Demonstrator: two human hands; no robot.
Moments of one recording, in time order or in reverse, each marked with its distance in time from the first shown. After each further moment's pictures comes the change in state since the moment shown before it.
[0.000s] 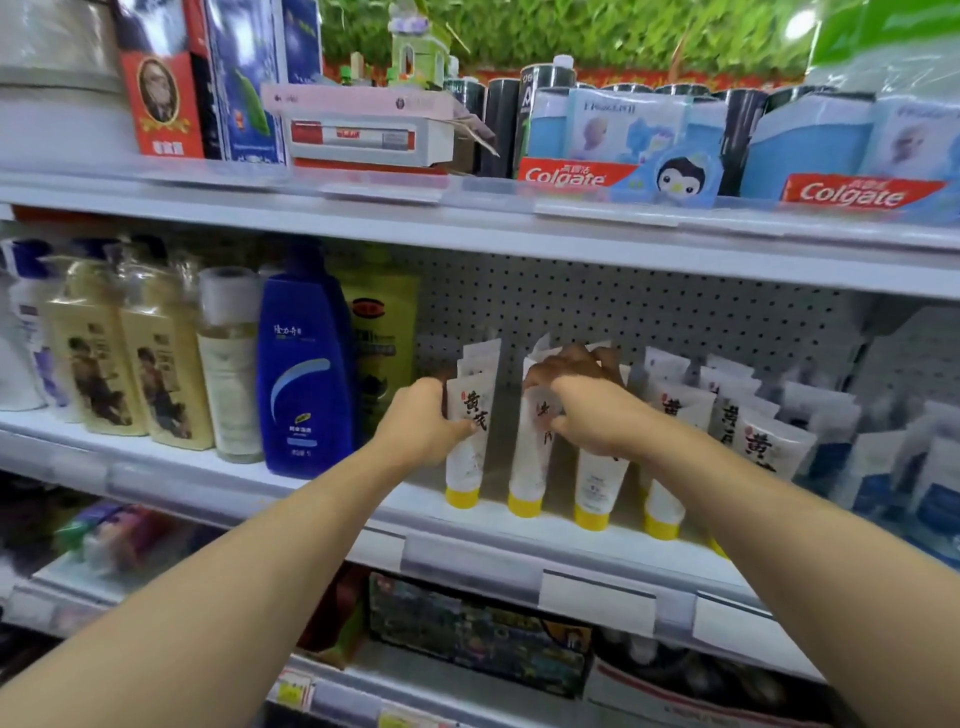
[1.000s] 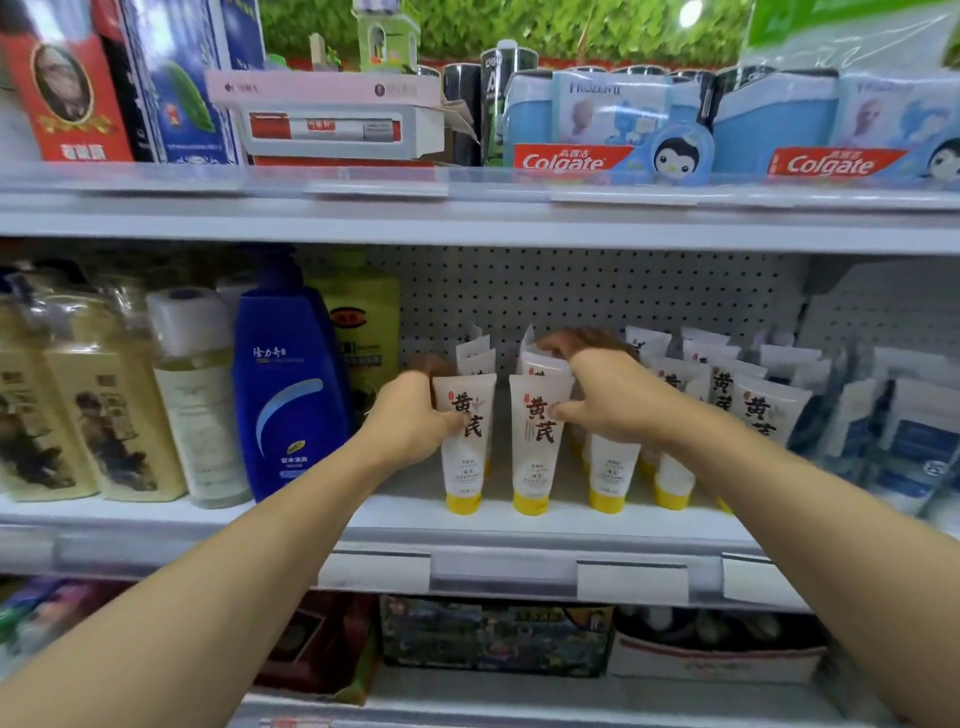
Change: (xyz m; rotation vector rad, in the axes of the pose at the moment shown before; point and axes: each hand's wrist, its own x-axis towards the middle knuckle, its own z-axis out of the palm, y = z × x) left_hand 0.023 -0.019 -0.028 -0.092 -0.165 0.100; right_hand -0.005 -0.023 -0.006 0.220 0.114 0.236
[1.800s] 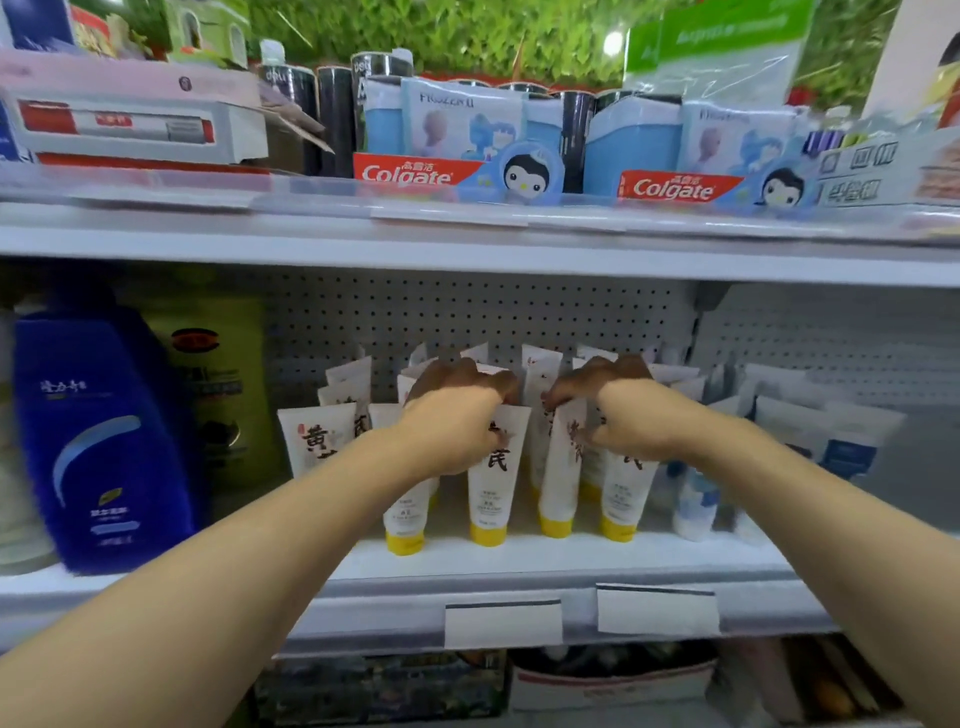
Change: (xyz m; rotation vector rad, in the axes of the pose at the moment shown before) left_hand 0.016 0.112 0.098 0.735 -0.081 0.484; right_hand -0.034 0.112 -0.051 -0.161 -0.156 0.036
